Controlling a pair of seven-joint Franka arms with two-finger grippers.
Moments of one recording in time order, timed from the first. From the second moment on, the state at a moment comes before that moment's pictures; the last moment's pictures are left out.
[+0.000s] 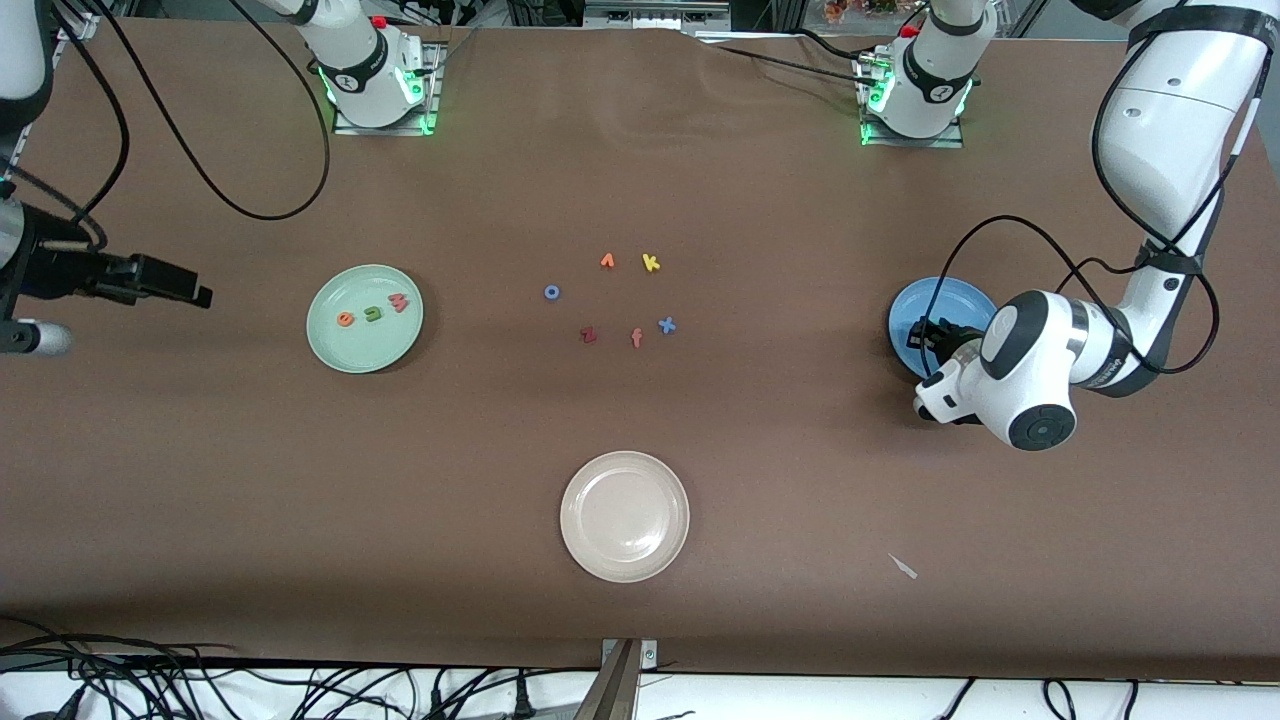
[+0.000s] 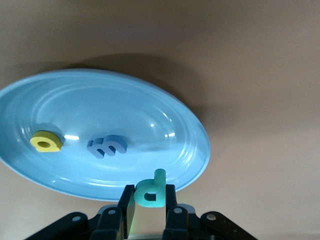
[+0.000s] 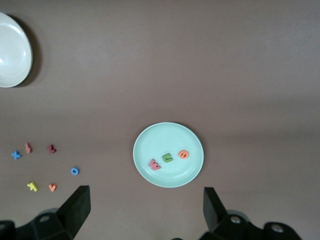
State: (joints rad) left arm 0.27 0.72 -0.42 -1.65 0.19 1.59 -0.16; right arm 0.31 0.27 -0.41 -1.37 0.22 1.51 -0.01
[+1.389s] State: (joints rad) left arm 0.27 0.55 -0.52 -1.25 0.18 1.43 -0.16; right arm 0.21 0.07 -0.23 -1.55 0.01 1.52 0.00
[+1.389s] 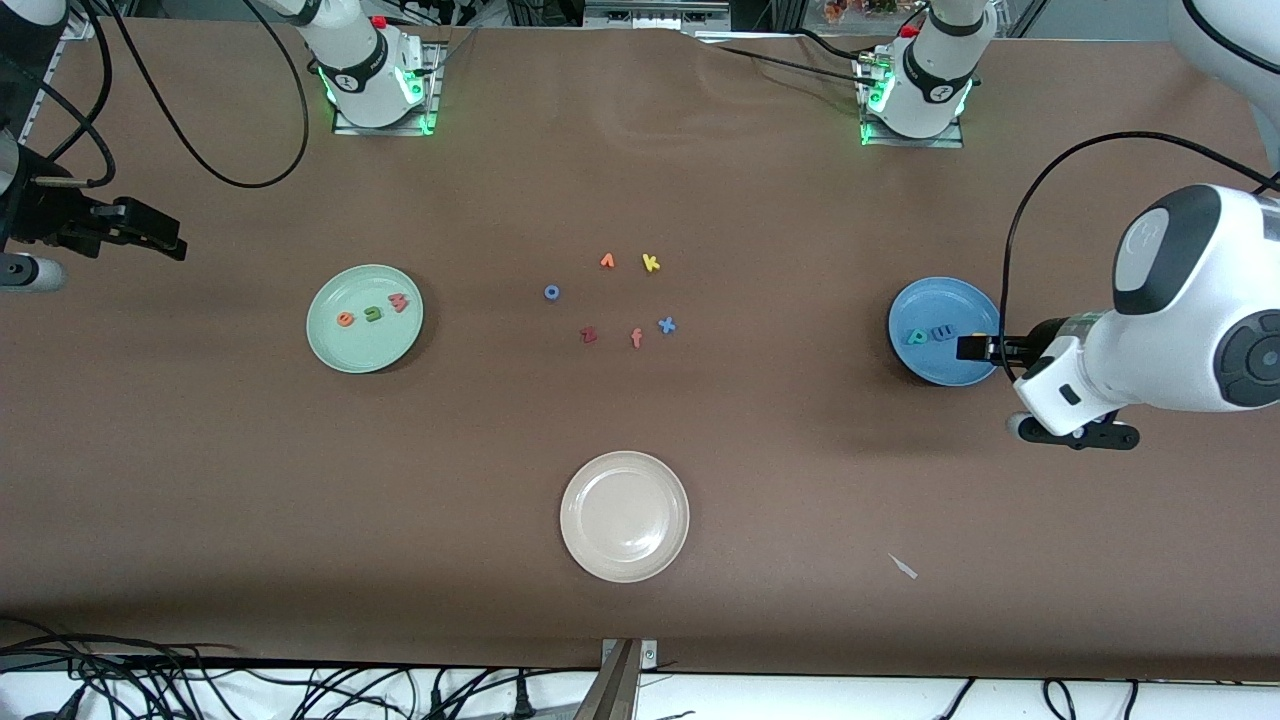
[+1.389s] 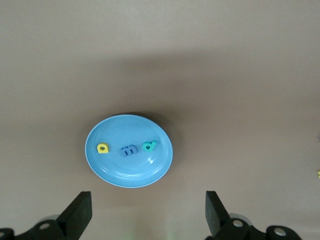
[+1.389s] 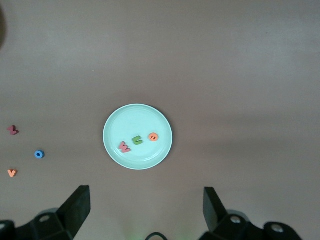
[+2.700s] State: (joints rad) left arm 0.01 0.43 -0.10 -1.26 -0.03 1.49 -0.07; right arm 0.02 -0.04 -0.05 -1.69 -0.02 1.62 0.00
